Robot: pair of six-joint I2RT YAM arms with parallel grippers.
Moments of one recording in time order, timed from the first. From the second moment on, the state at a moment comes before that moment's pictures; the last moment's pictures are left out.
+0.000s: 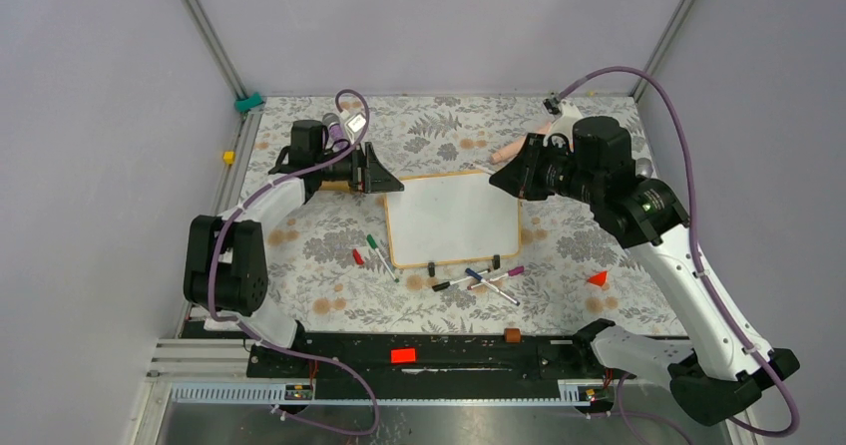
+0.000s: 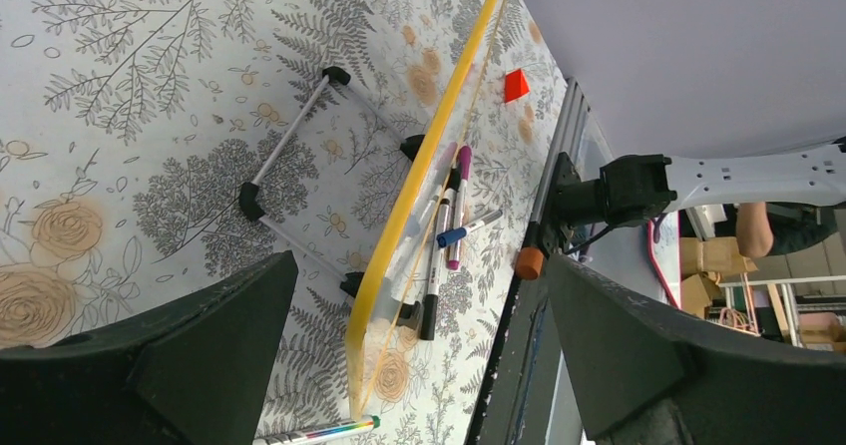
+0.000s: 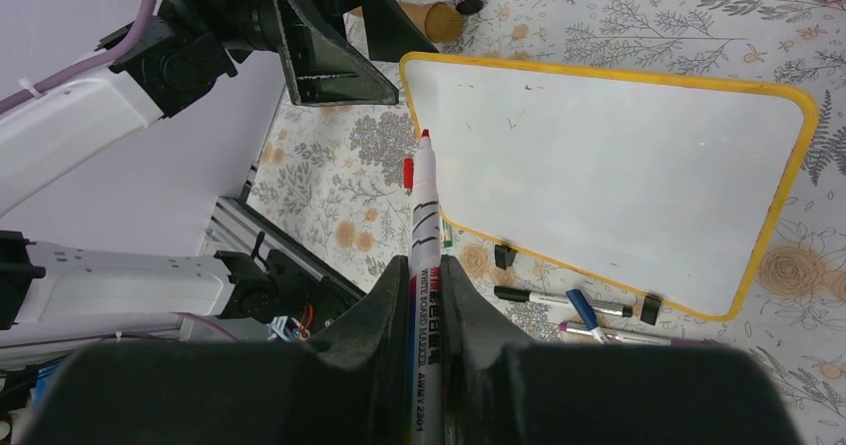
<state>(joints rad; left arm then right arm) -0.14 1.59 1.04 -0.04 1.11 -0.30 0.52 1.08 1.39 -0.76 -0.25 0.54</state>
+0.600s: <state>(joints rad) -0.12 1.64 1.03 0.01 1.17 -0.29 0.57 1.20 1.41 -0.74 -0.25 0.53</state>
